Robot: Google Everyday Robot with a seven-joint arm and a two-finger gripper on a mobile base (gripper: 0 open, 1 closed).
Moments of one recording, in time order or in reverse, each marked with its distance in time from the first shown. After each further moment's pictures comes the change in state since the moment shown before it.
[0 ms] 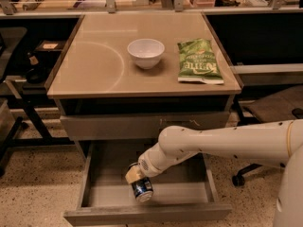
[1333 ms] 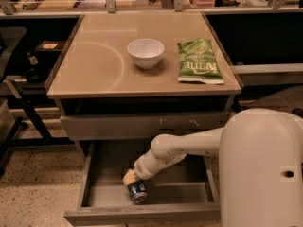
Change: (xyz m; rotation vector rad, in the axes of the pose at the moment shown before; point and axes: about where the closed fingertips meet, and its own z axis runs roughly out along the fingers) arm -0.005 -0.056 0.106 -0.050 0.043 0.066
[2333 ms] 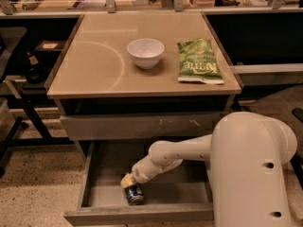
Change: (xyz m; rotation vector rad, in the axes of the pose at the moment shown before) arm 0.000 -0.013 0.041 -0.026 -0.022 0.010
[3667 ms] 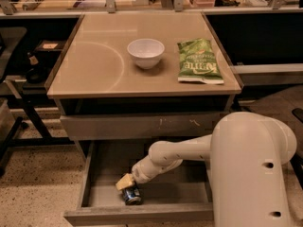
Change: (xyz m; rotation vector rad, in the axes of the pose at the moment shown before) arm 0.000 0.000 0.000 0.000 0.000 0.000
